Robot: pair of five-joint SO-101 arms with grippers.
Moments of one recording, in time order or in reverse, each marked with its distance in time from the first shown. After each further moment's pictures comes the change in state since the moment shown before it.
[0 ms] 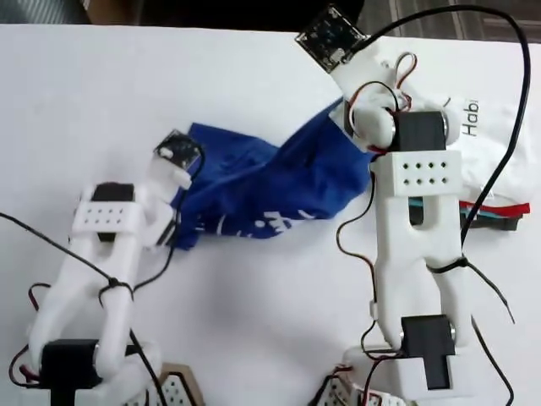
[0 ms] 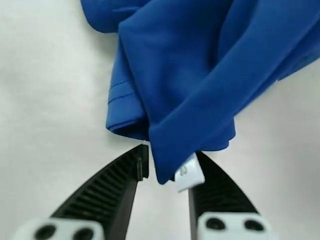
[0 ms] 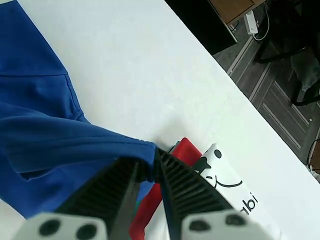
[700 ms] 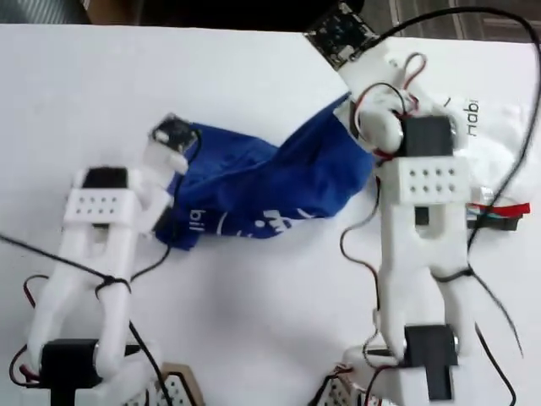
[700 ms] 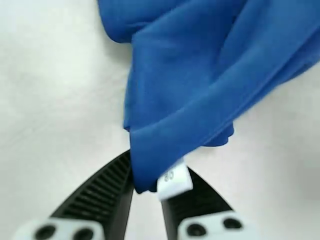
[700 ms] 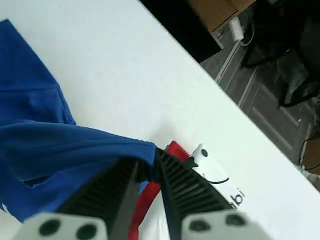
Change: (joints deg) left arm -0.2 -0.1 -15.6 14.6 0.2; right arm 0.6 -5.6 0.1 0.0 -2.4
